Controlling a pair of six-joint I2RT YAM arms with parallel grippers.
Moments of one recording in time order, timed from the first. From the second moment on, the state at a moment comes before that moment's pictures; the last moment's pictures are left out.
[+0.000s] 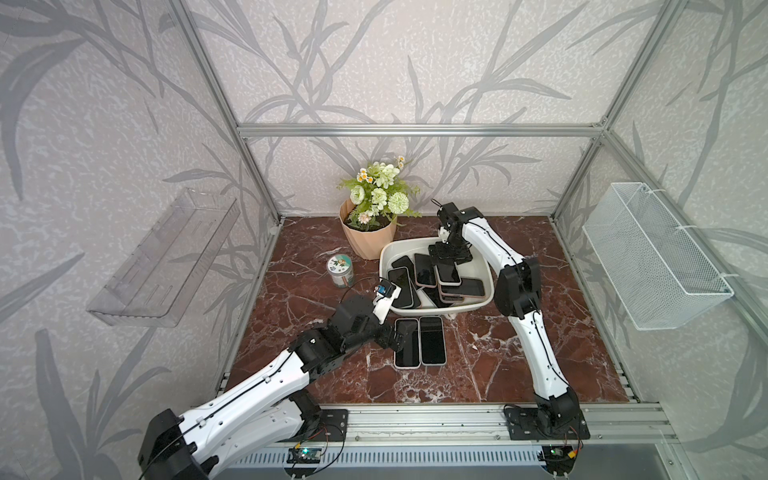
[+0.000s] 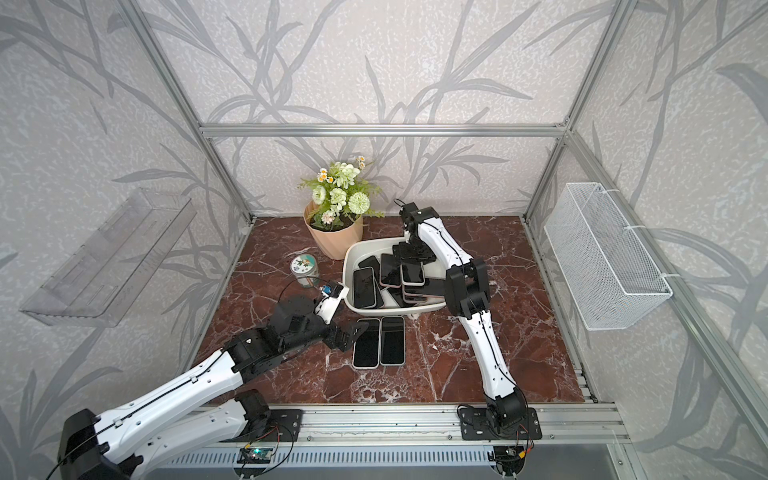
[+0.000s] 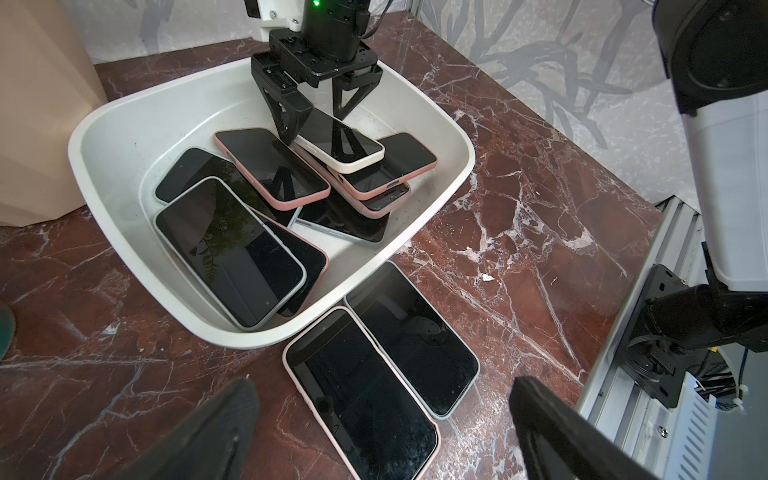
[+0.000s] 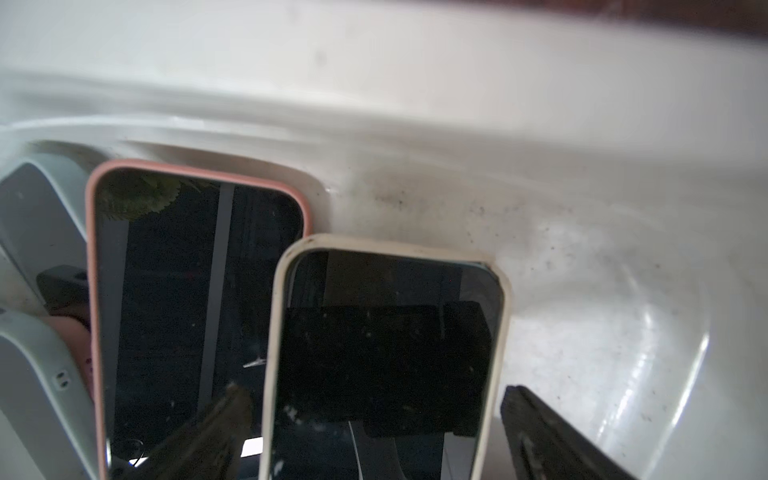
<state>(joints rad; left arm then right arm) -0.79 0.89 0.65 -0.28 0.07 -0.21 0.39 2.57 2.49 -1.31 -0.11 0.25</state>
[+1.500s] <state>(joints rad) -0.79 0.81 0.61 -0.25 0.10 -0.51 0.41 1.89 1.84 -1.00 -0.32 0.37</state>
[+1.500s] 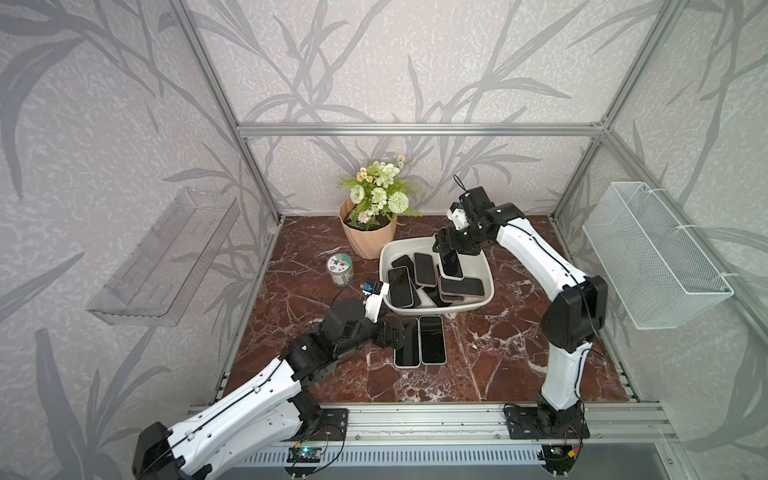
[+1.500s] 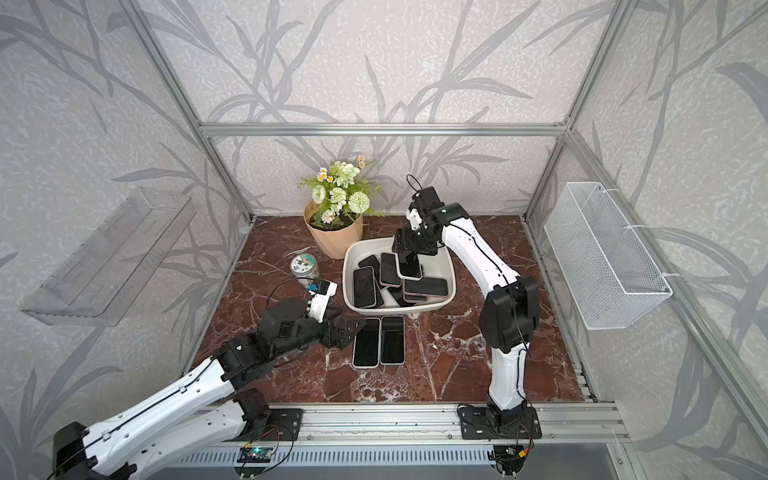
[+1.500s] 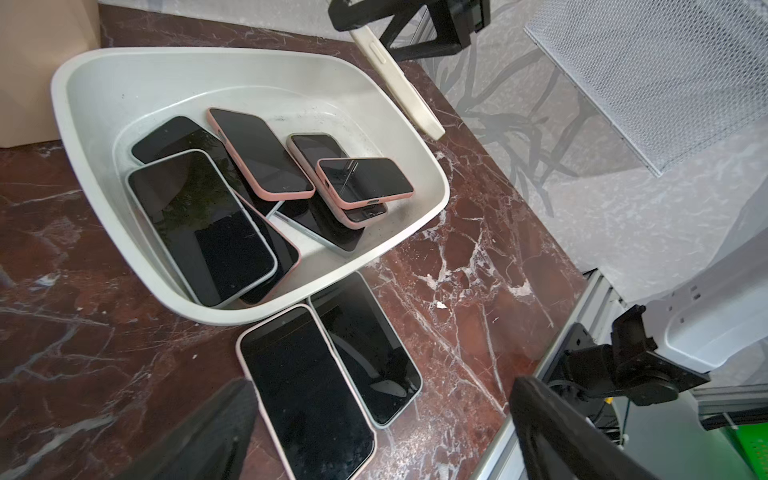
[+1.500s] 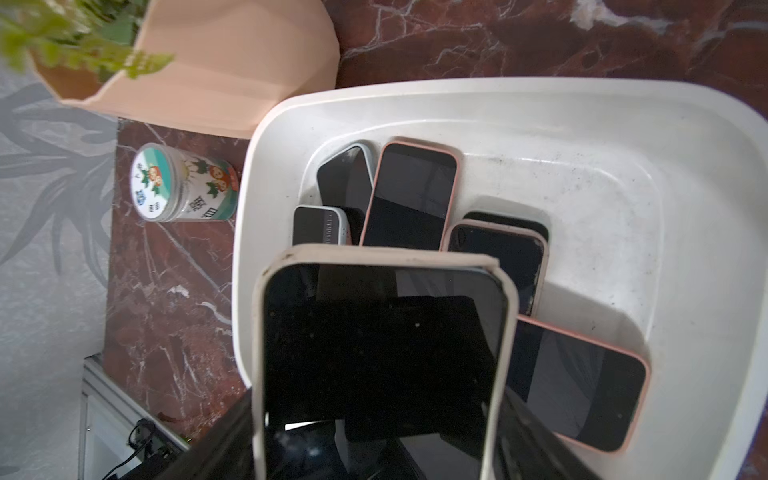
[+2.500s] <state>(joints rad) -0.98 1.16 0.60 0.06 0.10 -0.70 0.47 1.16 0.79 -0.78 -0.29 0.53</state>
